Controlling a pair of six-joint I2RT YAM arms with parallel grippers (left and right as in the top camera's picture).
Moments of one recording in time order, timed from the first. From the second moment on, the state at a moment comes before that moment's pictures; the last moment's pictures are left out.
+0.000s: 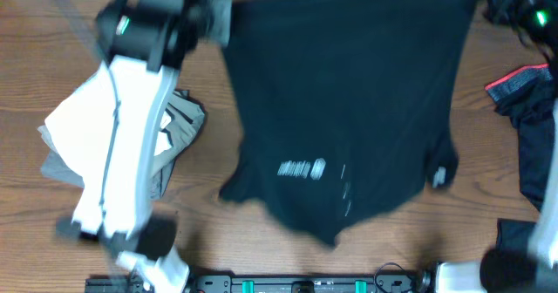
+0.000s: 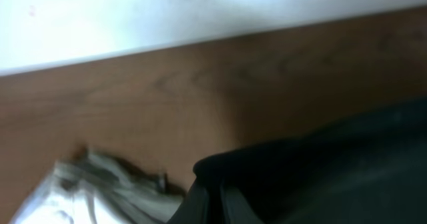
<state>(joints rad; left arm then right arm) -0.27 1.86 2.33 -1.25 -0.11 -0.03 -0.21 1.61 1.89 -0.71 -0.51 0.23</state>
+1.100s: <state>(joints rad) -0.15 1.90 1.84 -1.66 0.06 -0.05 -0.20 1.74 1.42 -1.09 -0.35 0.07</state>
